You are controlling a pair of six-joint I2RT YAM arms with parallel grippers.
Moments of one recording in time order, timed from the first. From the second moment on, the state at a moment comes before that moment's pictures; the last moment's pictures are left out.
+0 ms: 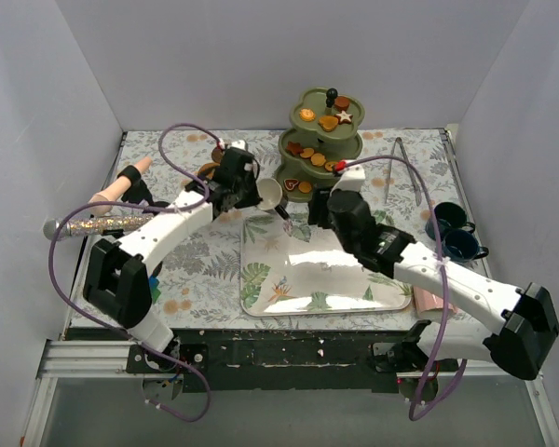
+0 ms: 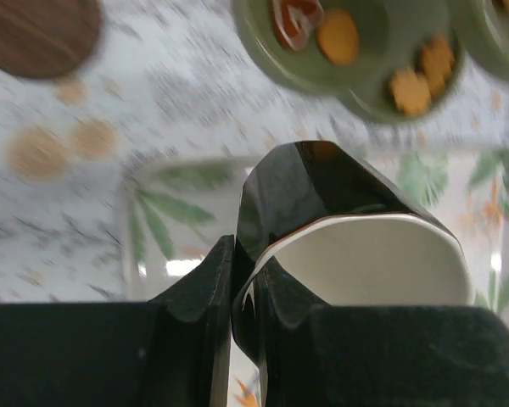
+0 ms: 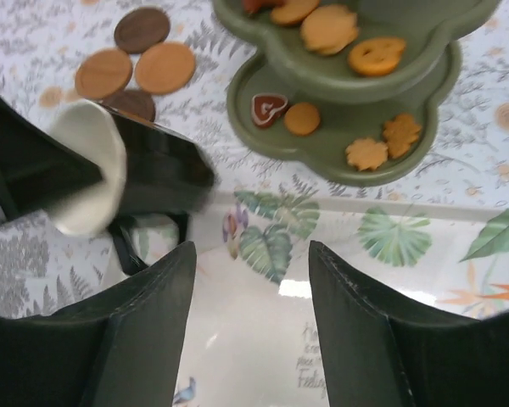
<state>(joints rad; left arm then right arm) -0.62 1.55 1.25 -0.45 -0.17 -0.65 0.95 1.23 0.95 -0.14 0.61 0.44</state>
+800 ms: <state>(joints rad) -0.15 2.32 2.16 -0.67 -0.06 -0.32 0.75 1.17 0.94 -0.15 0.17 0.28</state>
